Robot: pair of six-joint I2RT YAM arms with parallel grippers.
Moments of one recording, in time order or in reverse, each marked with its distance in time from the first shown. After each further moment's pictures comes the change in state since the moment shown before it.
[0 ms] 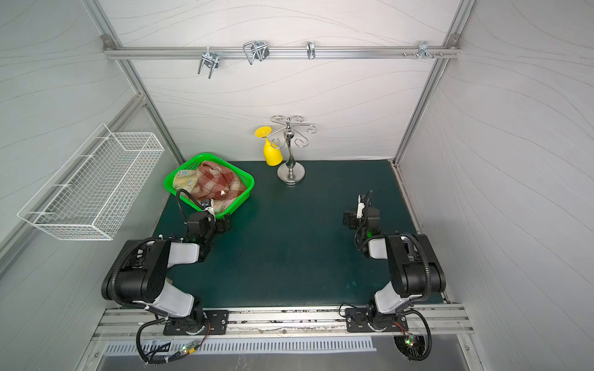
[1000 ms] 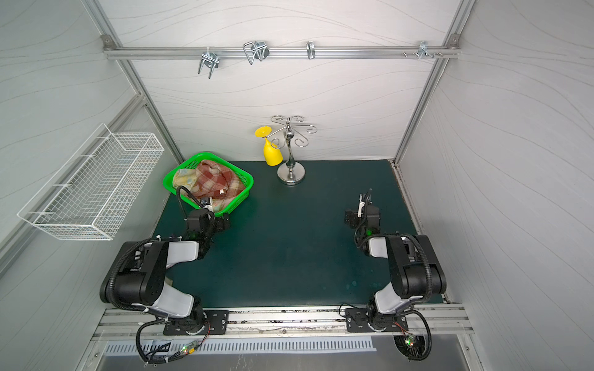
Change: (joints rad) left arm -0.002 -0.042 0.071 -0.161 -0.057 -0.010; right arm 0.035 -0.034 0.066 -0.121 0.113 -0.005
